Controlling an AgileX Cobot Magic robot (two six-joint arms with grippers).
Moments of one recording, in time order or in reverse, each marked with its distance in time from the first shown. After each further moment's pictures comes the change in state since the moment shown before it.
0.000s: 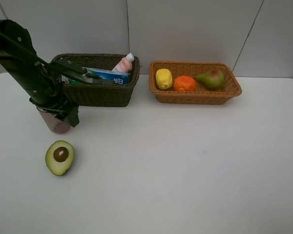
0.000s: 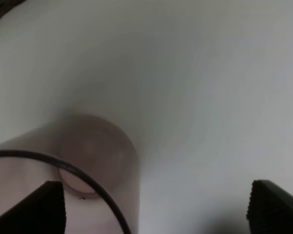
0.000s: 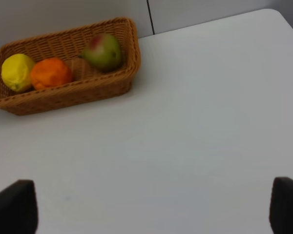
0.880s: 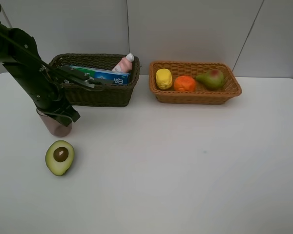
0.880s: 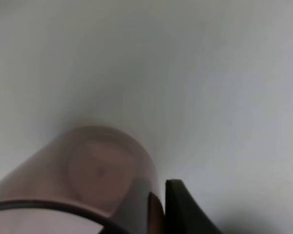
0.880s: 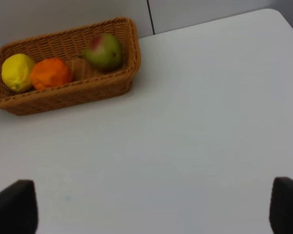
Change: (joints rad) left arm 0.000 0.041 -0.002 0.001 -0.004 0.000; right arm 0.000 0.000 0.000 0.001 0.000 0.000
